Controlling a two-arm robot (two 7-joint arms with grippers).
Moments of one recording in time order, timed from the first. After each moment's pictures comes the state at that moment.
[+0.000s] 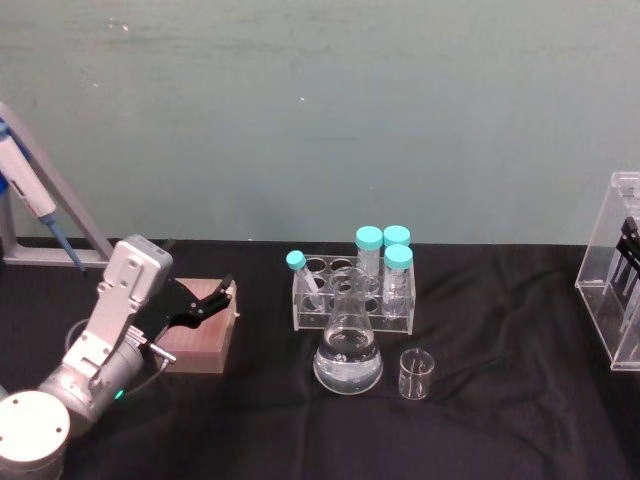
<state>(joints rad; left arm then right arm) -0.20 0.60 0.45 -1.41 -0.25 -0.12 0.03 0.27 0.15 0.07 -1.24 0.12 -0.24 0.17</state>
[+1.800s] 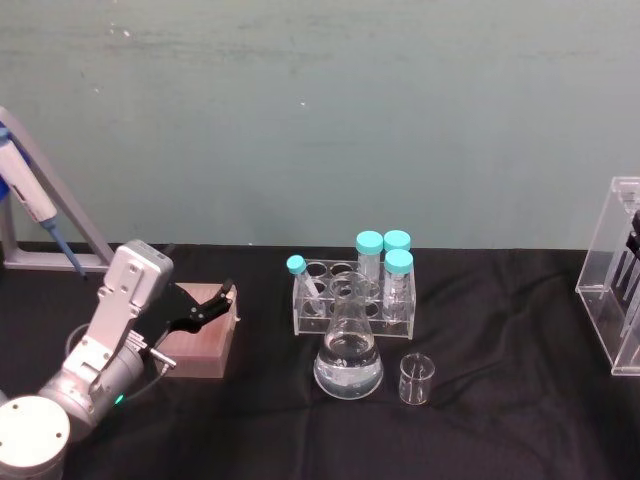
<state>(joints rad) -0.20 0.60 0.45 -1.41 -0.25 -0.12 0.03 0.13 0.15 0.06 -1.50 0.03 -0.22 0.12</state>
